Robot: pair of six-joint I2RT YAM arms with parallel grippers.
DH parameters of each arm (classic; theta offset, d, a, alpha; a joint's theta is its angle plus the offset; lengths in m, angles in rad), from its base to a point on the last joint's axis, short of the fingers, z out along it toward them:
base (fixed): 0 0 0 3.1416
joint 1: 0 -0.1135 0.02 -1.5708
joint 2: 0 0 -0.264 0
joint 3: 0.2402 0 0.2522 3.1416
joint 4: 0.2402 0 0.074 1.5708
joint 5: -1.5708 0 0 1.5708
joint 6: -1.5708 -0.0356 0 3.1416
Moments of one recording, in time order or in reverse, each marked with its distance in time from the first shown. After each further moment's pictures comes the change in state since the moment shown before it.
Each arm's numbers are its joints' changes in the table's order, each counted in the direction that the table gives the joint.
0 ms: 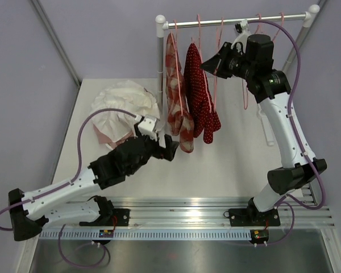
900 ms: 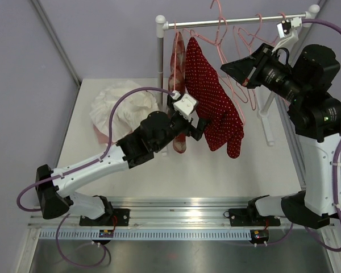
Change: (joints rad) left arm 0.029 -0.411 0.484 -0.227 -0.149 -0.430; right arm 0.000 0.282 0.135 0.184 0.023 -0.024
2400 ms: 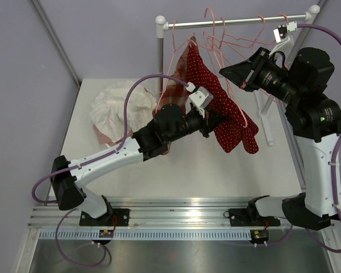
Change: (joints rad) left arm -0.008 -0.166 0.127 -0.123 -0.349 0.267; right arm 0.000 0.031 -0.071 -0.008 0.000 -0.045
